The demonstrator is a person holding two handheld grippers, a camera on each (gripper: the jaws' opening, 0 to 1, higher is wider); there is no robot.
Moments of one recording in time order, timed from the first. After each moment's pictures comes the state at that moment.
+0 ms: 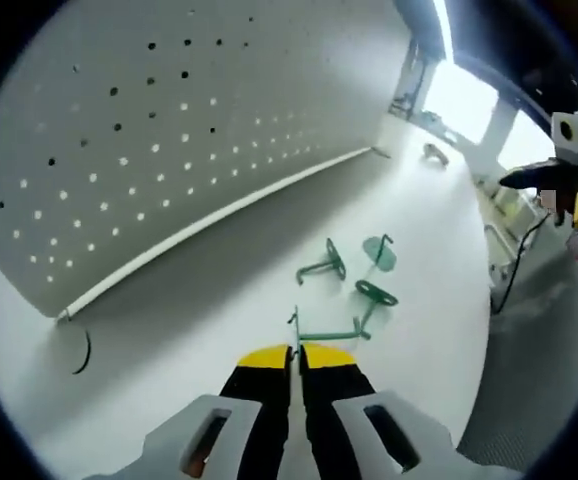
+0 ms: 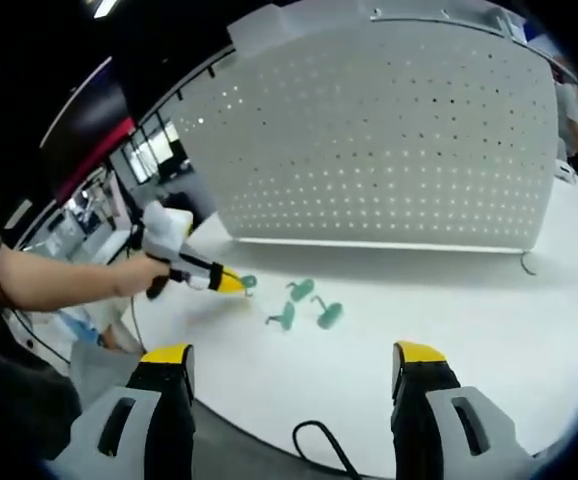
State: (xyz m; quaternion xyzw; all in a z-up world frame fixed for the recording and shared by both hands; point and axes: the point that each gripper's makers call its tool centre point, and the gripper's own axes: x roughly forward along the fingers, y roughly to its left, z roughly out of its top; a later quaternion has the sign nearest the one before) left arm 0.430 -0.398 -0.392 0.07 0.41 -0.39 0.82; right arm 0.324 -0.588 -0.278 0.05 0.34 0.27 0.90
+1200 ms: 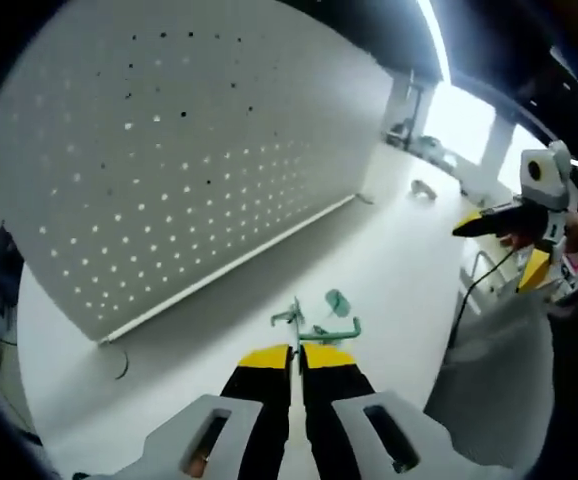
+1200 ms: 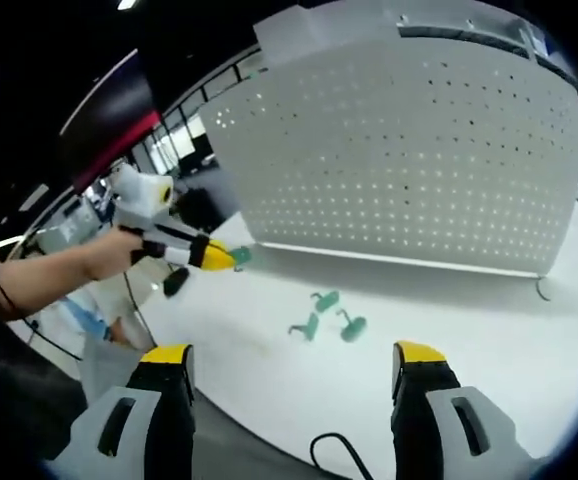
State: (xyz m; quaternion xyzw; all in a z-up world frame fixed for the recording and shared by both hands) left arm 0.402 -0.399 -0.292 0.05 0.35 -0.38 0.86; right arm 0.319 -0.561 -0.257 0.04 0.32 0.31 0.89
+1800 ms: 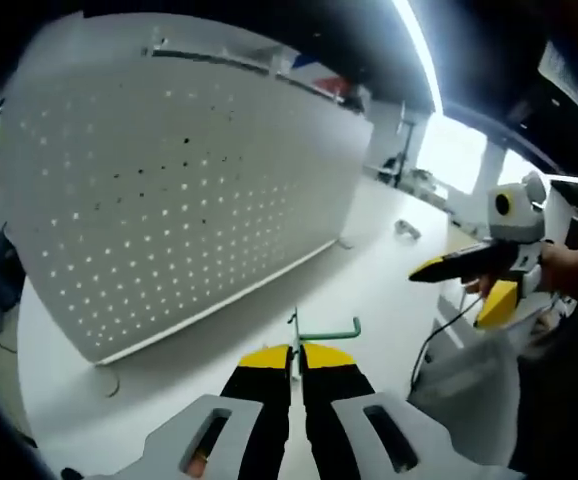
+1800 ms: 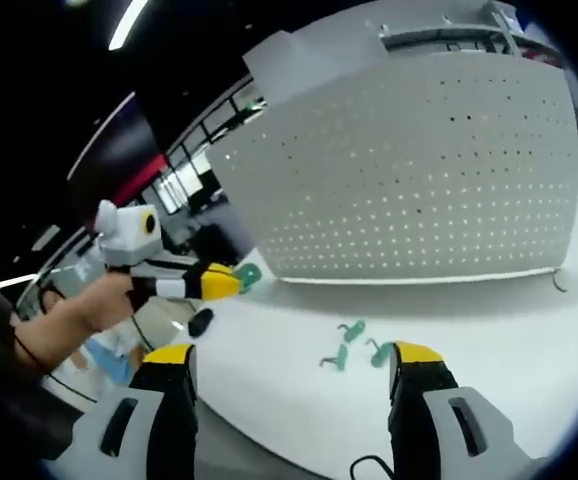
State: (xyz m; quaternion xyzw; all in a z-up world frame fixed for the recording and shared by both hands) left arm 0.384 -0.427 -0.232 0.01 0.28 -0.39 0.88; right arm 0.327 -0.539 -0.221 0.12 0.28 0.32 0.89
